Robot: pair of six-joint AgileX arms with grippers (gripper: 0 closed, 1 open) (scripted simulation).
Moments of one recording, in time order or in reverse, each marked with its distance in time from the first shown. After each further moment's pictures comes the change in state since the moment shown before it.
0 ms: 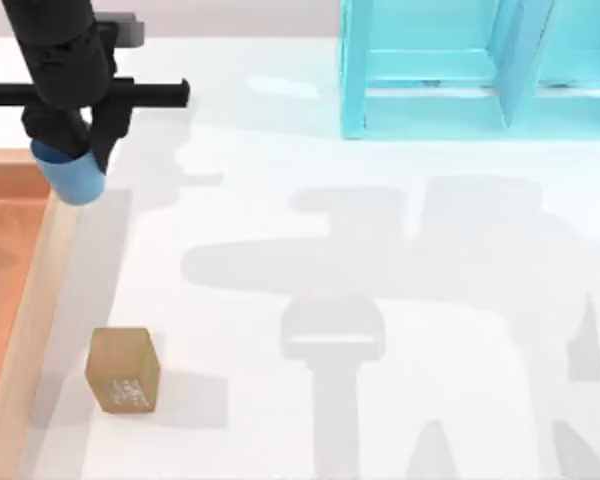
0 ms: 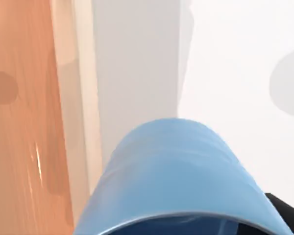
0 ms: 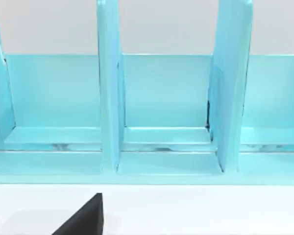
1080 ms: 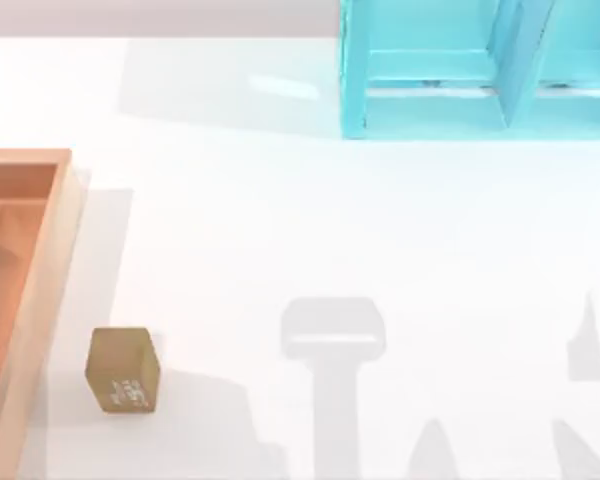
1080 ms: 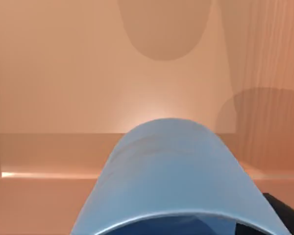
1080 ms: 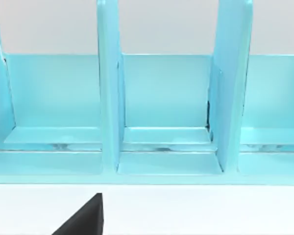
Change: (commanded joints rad) left arm 0.511 -0.715 -0.936 0.237 -0.011 0.502; right arm 0.000 0.000 0.000 0.000 0.000 0.000
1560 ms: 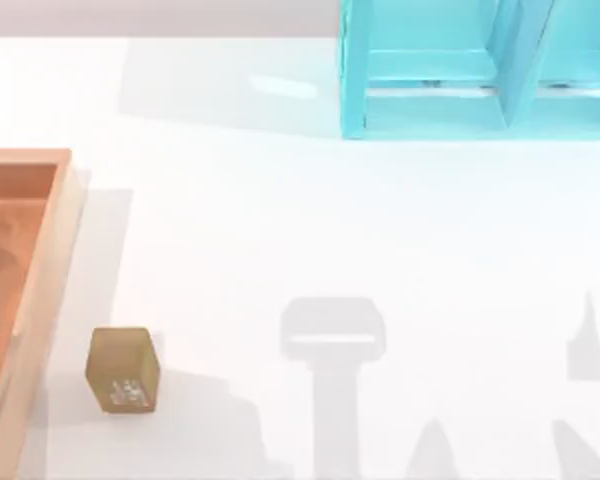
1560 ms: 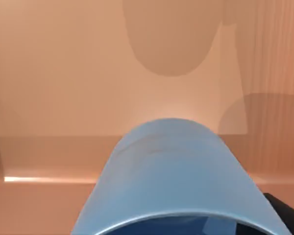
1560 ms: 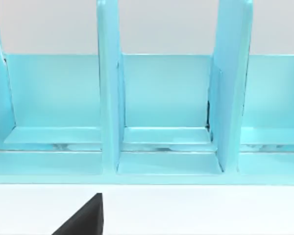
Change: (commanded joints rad) left arm -0.042 -0.063 -0.090 0.064 -0.042 0.000; right arm 0.000 0.000 0.000 0.000 0.000 0.000
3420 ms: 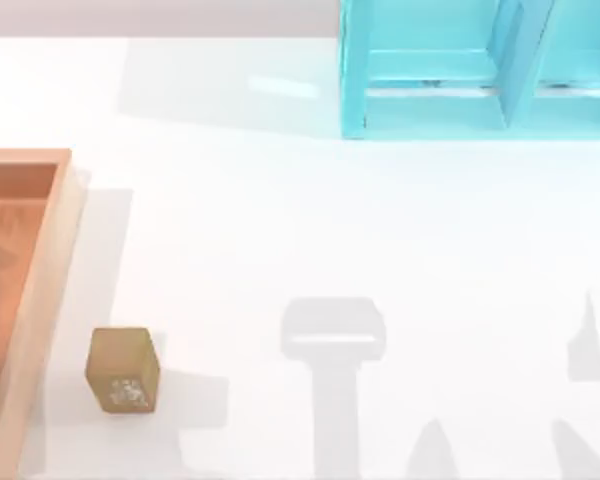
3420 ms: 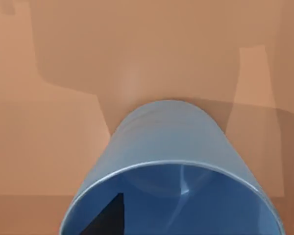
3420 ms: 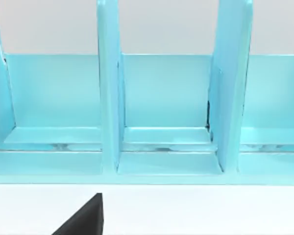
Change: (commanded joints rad) left arm 0.087 0.149 -0.102 0.215 0.043 0.047; right arm 0.000 0.000 0.000 0.000 0.000 0.000
